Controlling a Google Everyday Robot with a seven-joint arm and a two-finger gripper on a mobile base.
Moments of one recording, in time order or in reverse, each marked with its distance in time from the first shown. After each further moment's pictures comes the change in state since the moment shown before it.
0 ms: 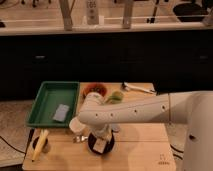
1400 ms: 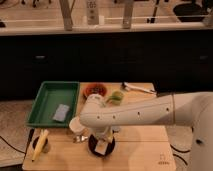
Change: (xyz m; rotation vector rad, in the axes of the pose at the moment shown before) arm -0.005 0.011 -0.004 0.004 0.013 -0.036
